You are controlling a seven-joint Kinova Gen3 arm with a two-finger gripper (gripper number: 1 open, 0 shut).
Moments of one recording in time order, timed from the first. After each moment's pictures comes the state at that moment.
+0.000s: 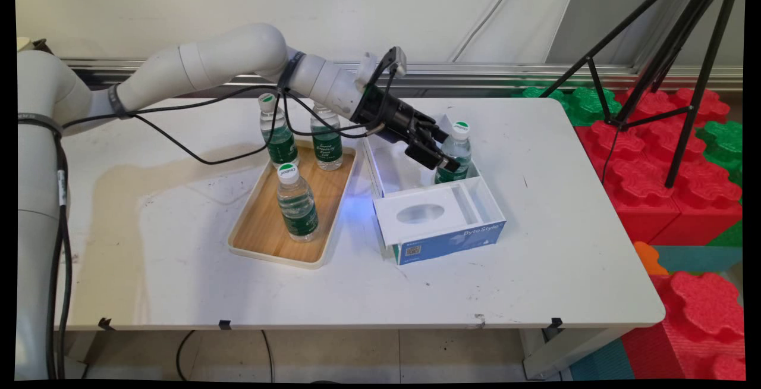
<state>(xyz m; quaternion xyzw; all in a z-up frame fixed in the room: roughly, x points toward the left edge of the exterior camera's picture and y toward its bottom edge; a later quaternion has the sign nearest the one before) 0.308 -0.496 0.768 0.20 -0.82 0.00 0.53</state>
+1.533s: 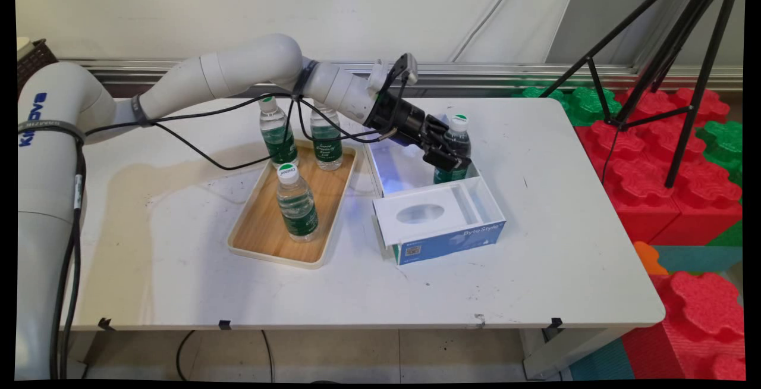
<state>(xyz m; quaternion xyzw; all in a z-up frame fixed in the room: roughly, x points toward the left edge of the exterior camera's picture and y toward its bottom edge) 0.293 -0.513 0.748 0.19 -0.82 0.01 0.54</state>
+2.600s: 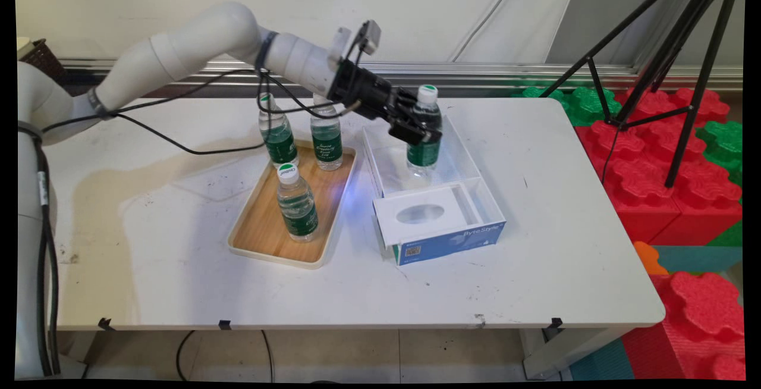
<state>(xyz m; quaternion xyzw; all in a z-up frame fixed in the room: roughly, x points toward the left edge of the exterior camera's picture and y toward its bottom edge) 0.355 -0.496 0.798 0.17 -0.82 0.03 0.55</state>
